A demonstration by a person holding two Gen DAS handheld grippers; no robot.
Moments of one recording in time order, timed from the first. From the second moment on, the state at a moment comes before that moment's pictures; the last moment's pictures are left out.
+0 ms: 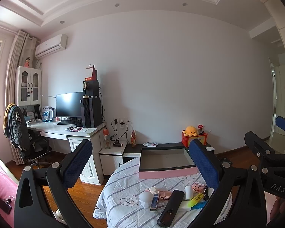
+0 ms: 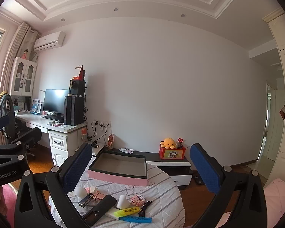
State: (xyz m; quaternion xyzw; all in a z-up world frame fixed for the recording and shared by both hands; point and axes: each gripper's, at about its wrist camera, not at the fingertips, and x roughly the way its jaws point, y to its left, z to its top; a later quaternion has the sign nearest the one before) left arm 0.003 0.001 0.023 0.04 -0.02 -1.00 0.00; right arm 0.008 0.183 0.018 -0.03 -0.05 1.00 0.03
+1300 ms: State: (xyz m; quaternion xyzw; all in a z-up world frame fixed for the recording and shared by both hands) left arm -0.007 0.005 0.015 0.04 -0.02 -1.00 -0.01; right arm 0.004 0.185 0.019 -0.03 -0.05 1.00 0.04
